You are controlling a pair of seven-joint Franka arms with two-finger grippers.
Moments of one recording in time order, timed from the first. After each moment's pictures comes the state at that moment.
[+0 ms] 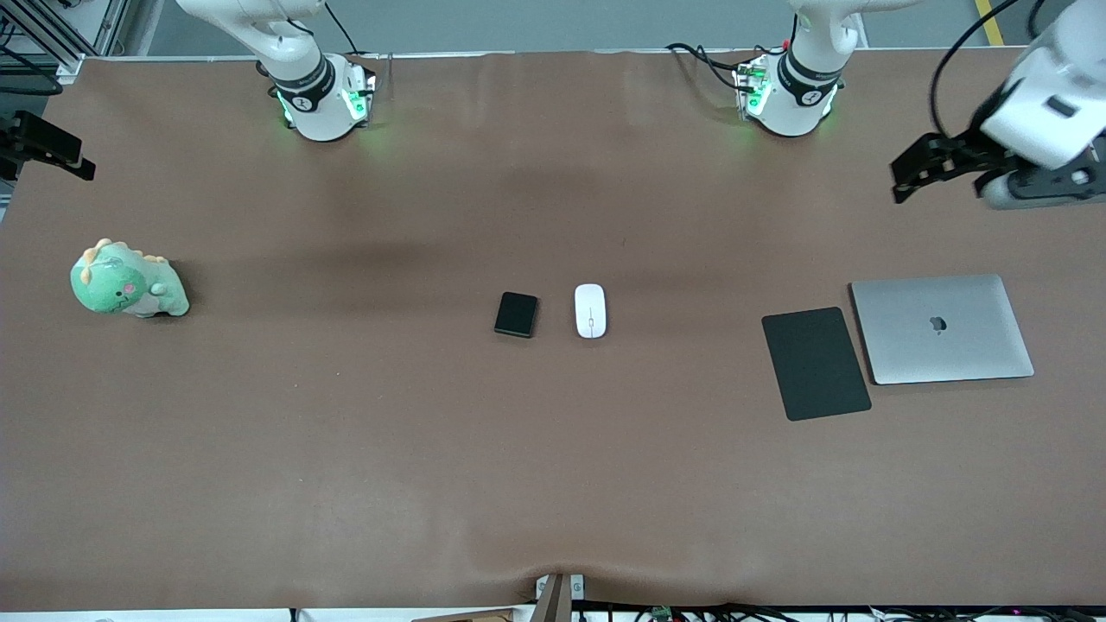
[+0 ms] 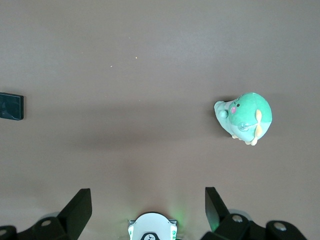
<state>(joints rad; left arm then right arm) 0.05 -0.03 -0.27 -1.55 0.02 1.47 -0.24 0.00 -0.06 -0.10 -1.50 0.01 1.33 -0.08</state>
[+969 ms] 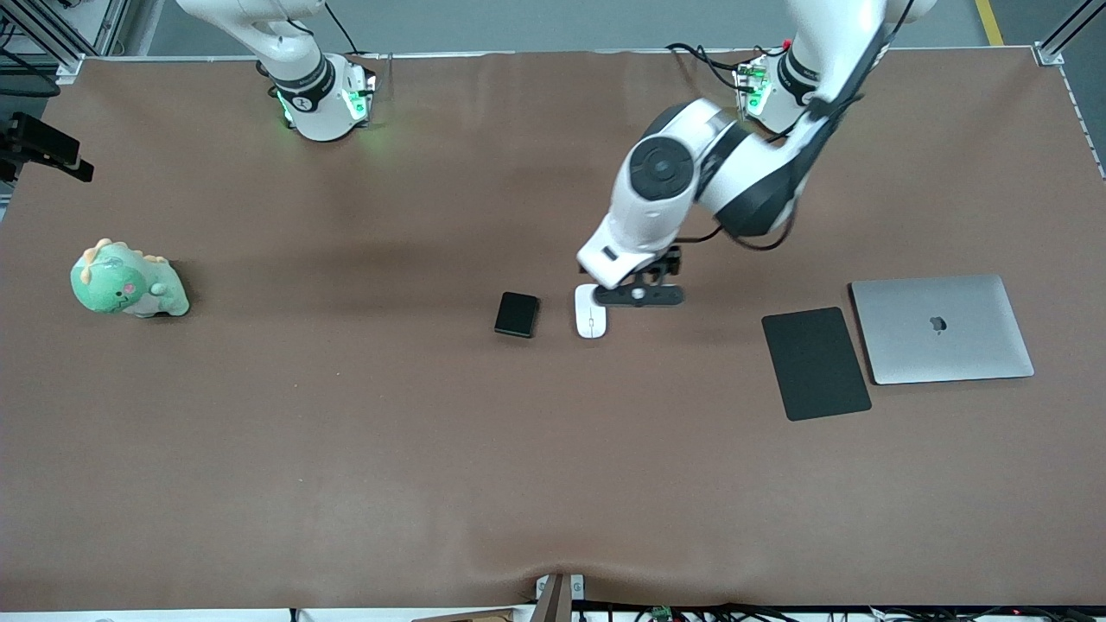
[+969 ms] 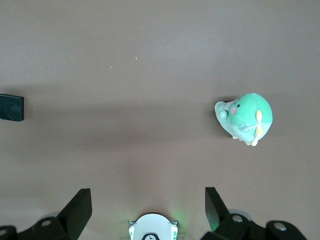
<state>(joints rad) -0.41 0.47 -0.36 -1.70 0.11 2.11 -0.75 0.00 -0.05 -0.11 -1.50 0.01 1.33 -0.08</state>
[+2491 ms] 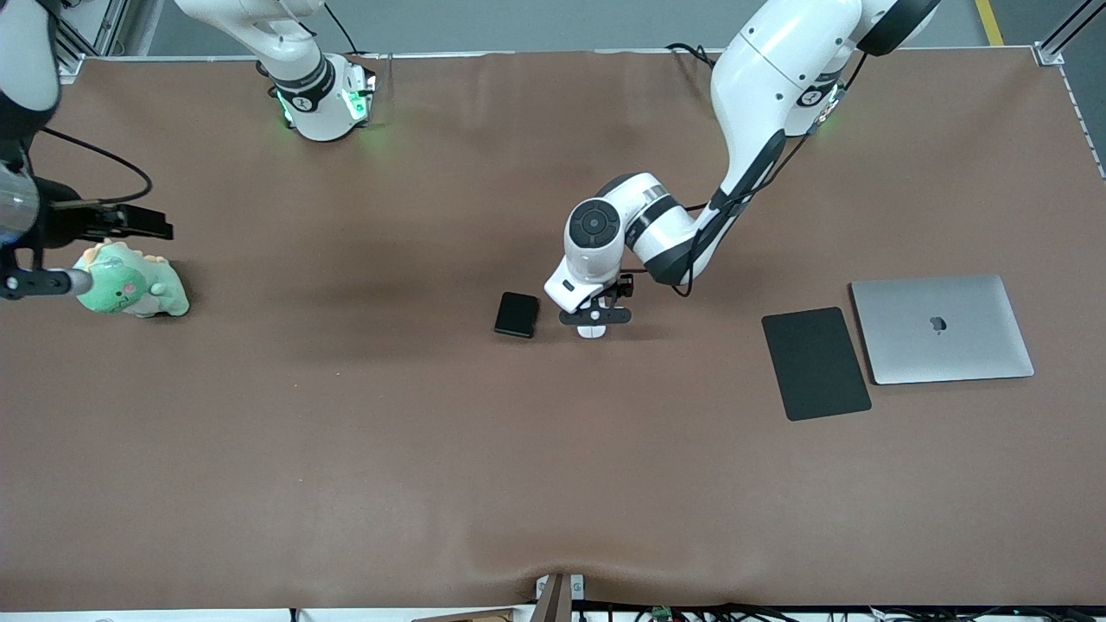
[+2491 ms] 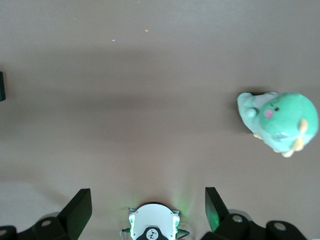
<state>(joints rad) -0.48 0.72 -0.35 -1.71 0.26 2.30 -0.95 0.07 0.15 -0.10 -1.51 0.03 1.34 -0.08</state>
